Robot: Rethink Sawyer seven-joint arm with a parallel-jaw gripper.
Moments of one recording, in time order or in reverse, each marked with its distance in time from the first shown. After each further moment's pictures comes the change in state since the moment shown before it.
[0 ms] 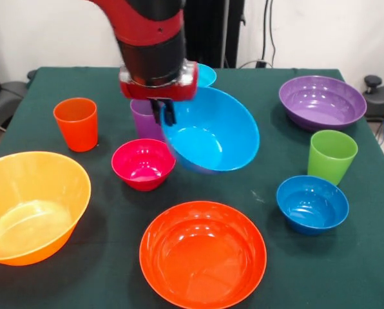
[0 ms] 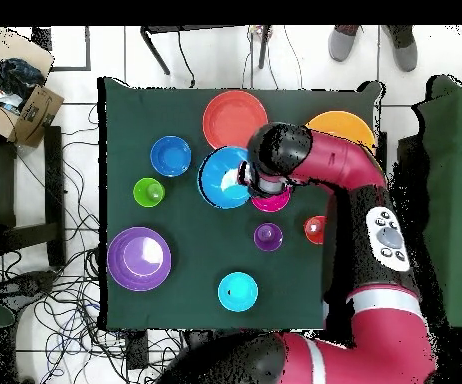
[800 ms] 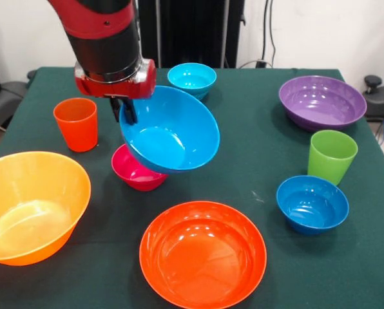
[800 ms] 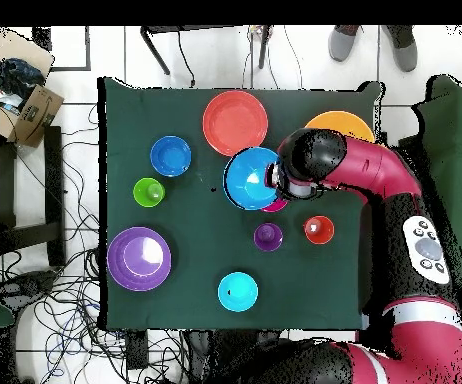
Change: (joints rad) arm -0.110 -0.009 0.072 0.000 -0.111 0.000 0.000
